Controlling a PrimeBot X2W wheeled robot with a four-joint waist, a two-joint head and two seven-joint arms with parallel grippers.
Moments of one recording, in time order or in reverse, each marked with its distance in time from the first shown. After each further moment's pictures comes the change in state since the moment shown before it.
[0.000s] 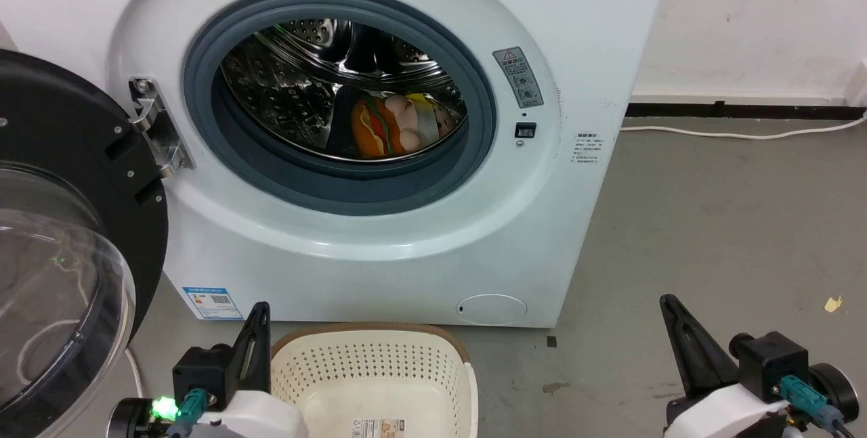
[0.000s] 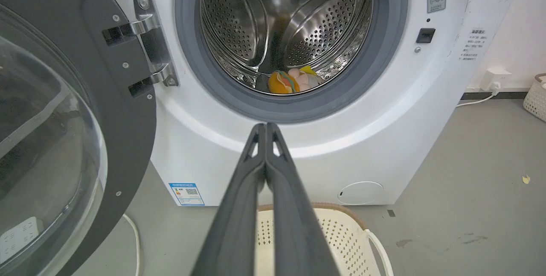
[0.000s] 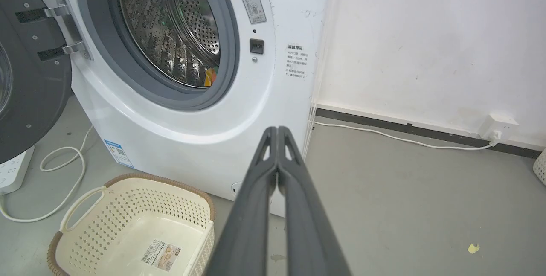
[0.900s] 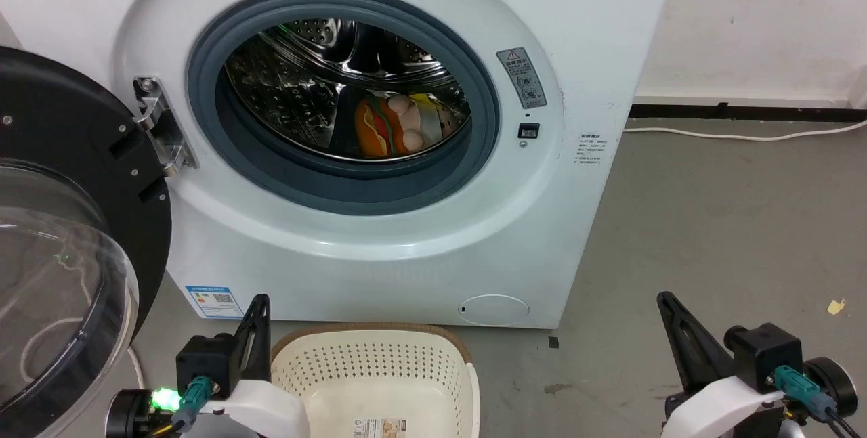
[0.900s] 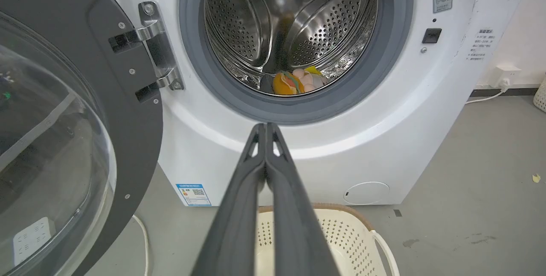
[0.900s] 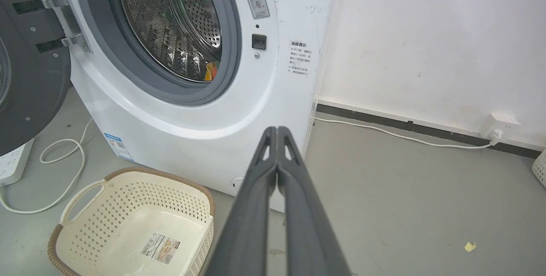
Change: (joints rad) left arm -0.016 -0.019 0.017 -0.027 0.041 -0.008 0.052; right arm -0.012 0.000 0.003 -0.008 -0.010 0.000 0.052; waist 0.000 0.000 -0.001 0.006
